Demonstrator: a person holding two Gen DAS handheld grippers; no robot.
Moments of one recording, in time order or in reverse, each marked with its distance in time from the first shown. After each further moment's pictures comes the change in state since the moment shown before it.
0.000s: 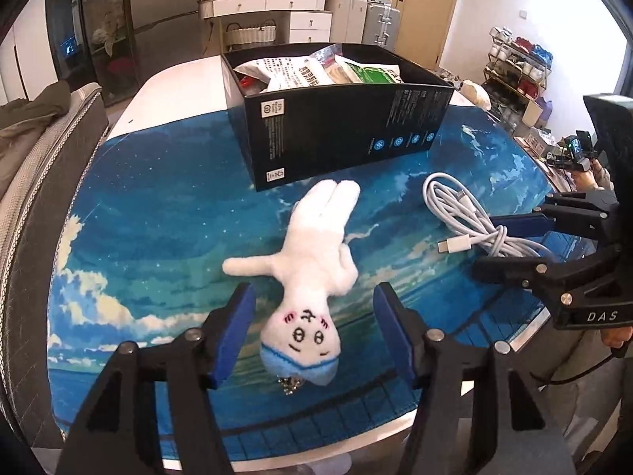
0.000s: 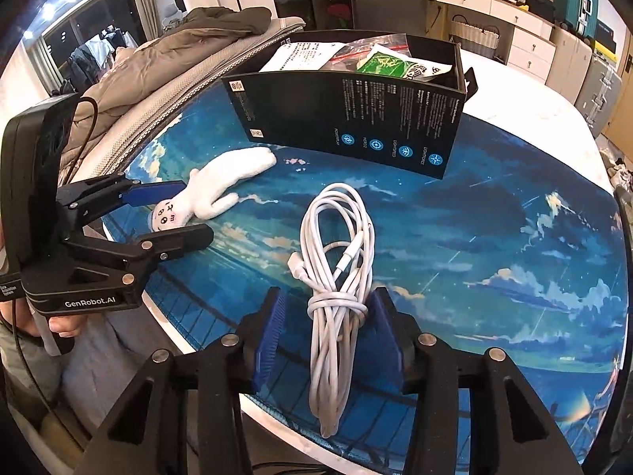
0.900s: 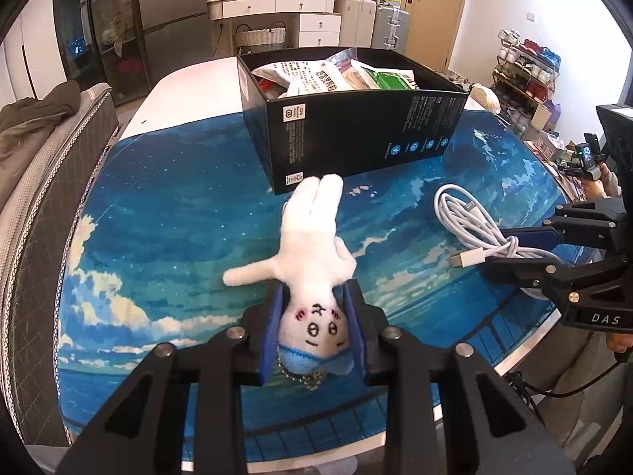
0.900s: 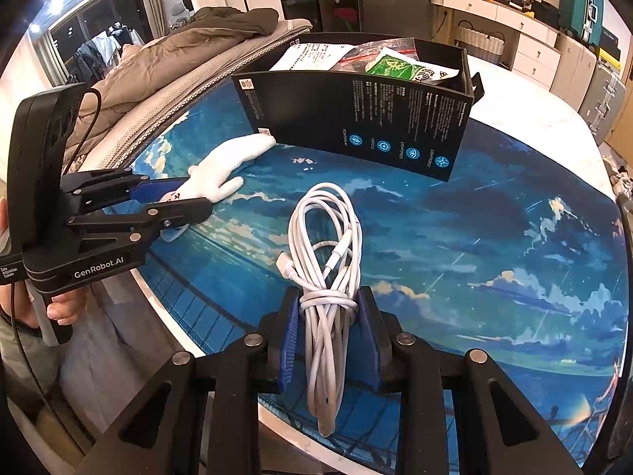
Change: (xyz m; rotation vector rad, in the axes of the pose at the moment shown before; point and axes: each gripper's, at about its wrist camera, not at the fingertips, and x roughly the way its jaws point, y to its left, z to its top) left arm -0.001 0.006 0.002 -0.006 -0.007 0.034; right arm -0.001 0.000 -0.004 -0.028 -0.013 0.007
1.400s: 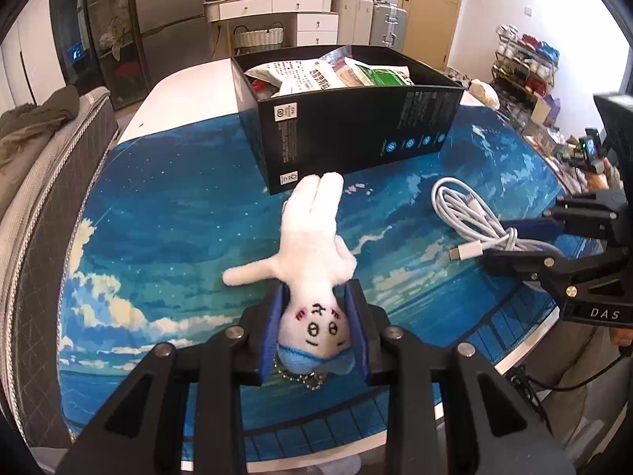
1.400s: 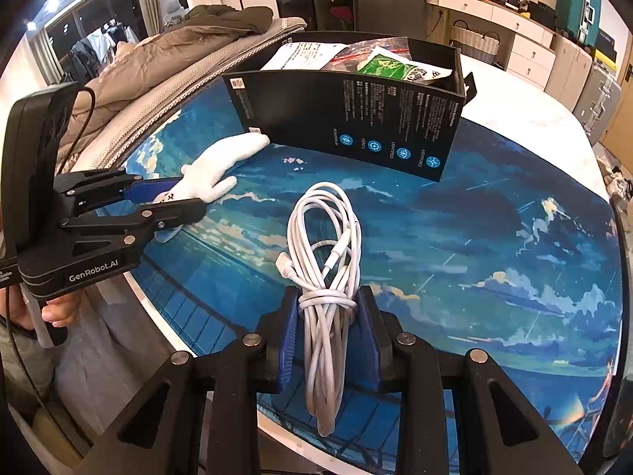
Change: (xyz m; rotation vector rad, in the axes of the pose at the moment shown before) left arm 0.000 -0.006 -0.003 0.018 -0.002 0.009; right arm 0.000 -0.001 0.000 -0.004 0.005 -0.029
